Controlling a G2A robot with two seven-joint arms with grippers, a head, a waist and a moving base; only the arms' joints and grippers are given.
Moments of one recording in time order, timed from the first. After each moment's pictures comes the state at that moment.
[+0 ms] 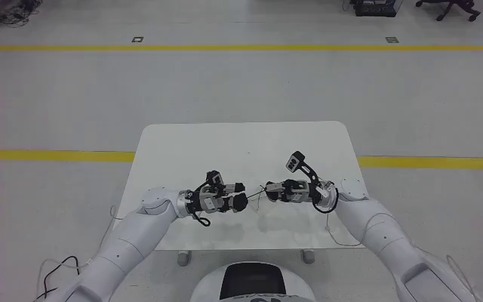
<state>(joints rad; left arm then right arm) 1.22 -1.10 -0.91 -1.18 -0.96 -0.02 -1.25 -1.09 -1.15 0.85 -0.94 0.90 -0.34 1.39</state>
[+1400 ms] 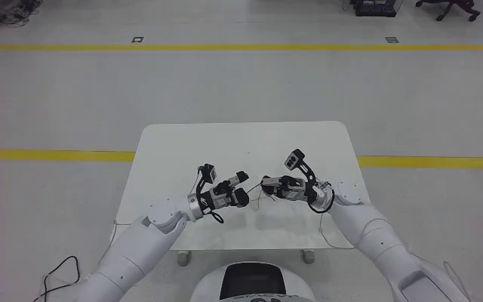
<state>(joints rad) 1.34 -1.09 -0.93 -1.40 -0.61 -0.24 -0.73 -1.15 -1.18 0.91 -1.01 0.91 -0.34 1.29</state>
